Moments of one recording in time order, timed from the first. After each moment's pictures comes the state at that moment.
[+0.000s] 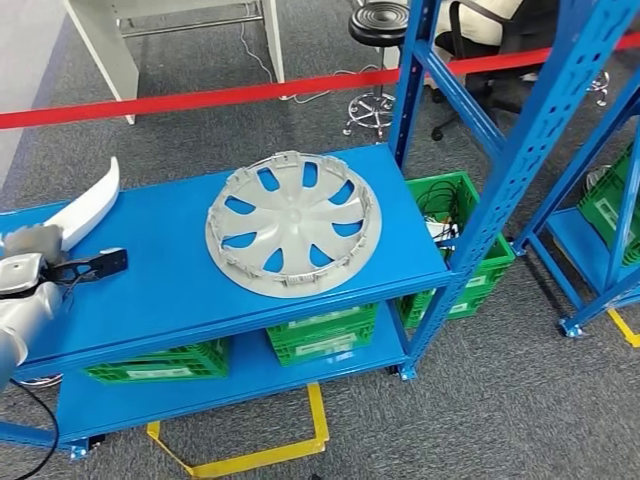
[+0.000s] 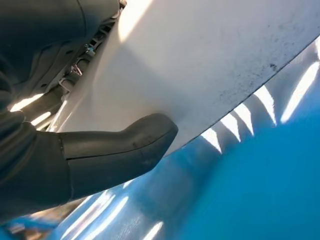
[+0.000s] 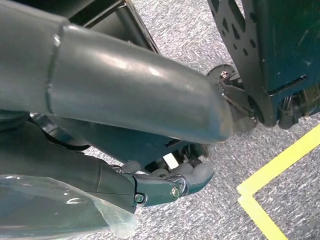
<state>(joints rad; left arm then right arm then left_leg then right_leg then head) -0.87 0.37 -0.21 -0.27 -1.43 0.26 0.15 -0.14 0.29 -0.01 -0.17 0.96 -0.01 -0.11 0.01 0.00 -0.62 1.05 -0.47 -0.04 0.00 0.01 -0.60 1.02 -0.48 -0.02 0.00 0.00</state>
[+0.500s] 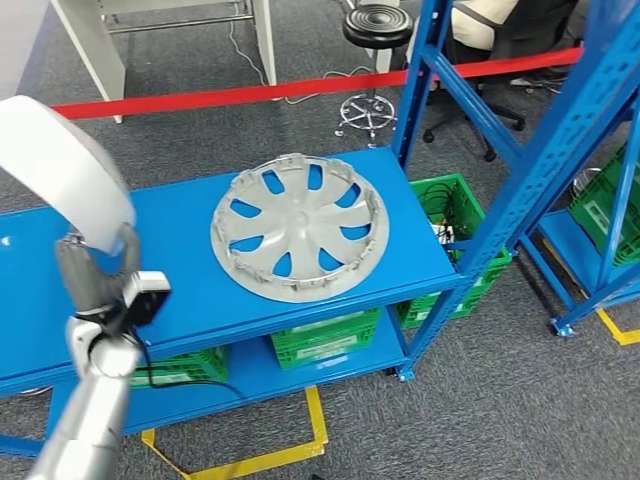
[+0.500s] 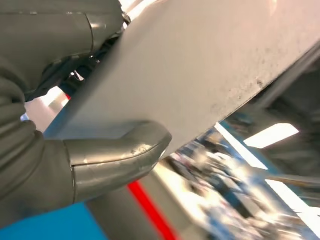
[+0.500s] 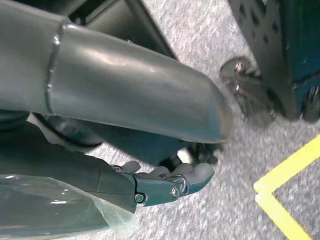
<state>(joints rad) -0.26 -0.05 -0.08 -1.33 -0.60 0.66 -0.66 -0.14 0.29 -0.03 -0.17 0.98 -0.04 -0.03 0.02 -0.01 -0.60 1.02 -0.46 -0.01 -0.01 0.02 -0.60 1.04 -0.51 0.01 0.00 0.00</state>
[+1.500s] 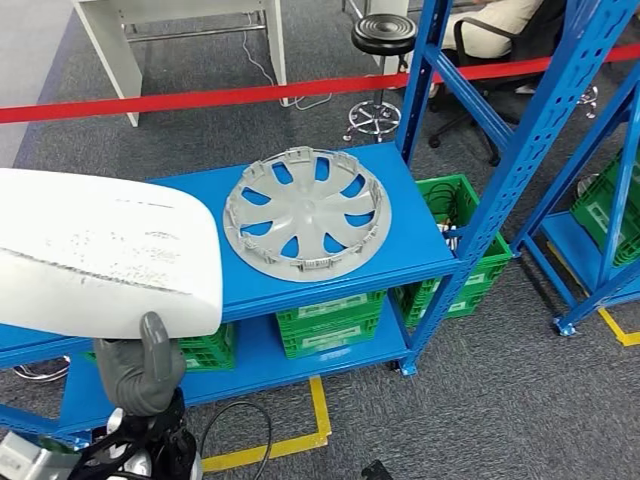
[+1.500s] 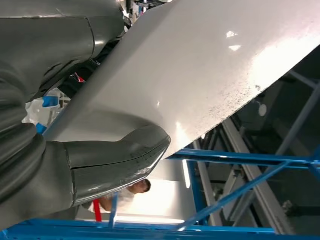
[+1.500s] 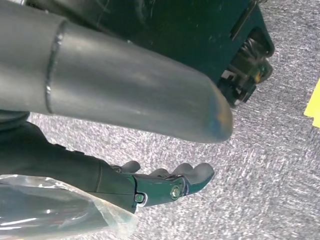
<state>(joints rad) 0.16 -0.19 -0.43 -1.91 0.02 0.08 -0.70 -0.07 0.22 -0.29 -0.18 0.82 -0.30 -0.12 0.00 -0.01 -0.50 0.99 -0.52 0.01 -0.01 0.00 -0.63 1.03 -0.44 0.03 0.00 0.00</state>
